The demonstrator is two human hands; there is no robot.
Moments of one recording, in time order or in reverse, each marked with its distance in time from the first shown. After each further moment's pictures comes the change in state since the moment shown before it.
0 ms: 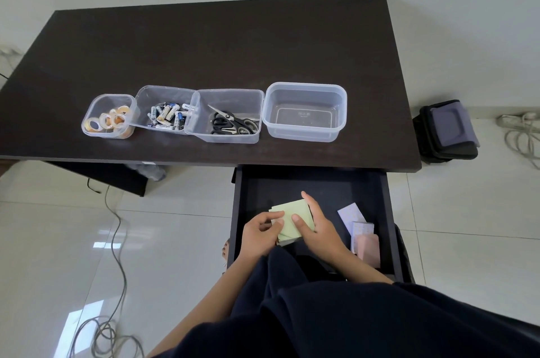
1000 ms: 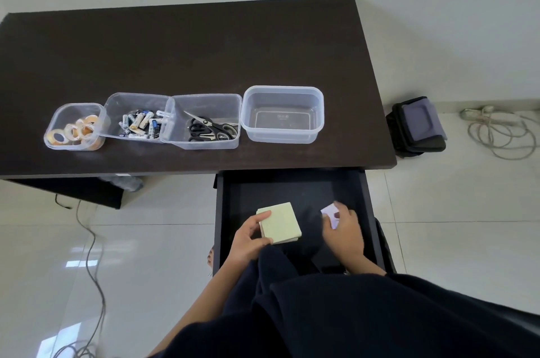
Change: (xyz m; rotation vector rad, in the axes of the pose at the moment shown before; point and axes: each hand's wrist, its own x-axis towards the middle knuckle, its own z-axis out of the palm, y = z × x) left_hand 0.011 -0.007 -0.002 -0.021 -0.263 0.016; right_hand 0.003 0.047 -0.041 -0.192 0.502 0.196
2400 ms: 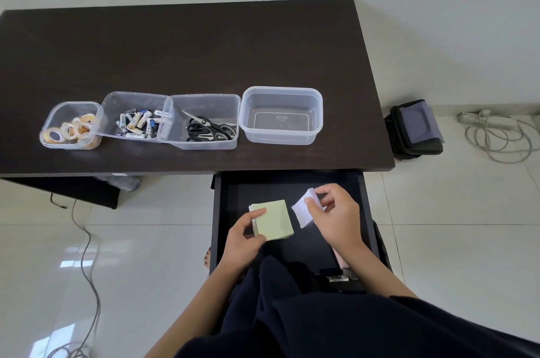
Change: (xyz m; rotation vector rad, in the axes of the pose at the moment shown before) left_hand -0.006 0.005 -0.001 -0.019 0.115 0.026; right_hand -0.009 -0.059 -0.028 0.230 0.119 -0.362
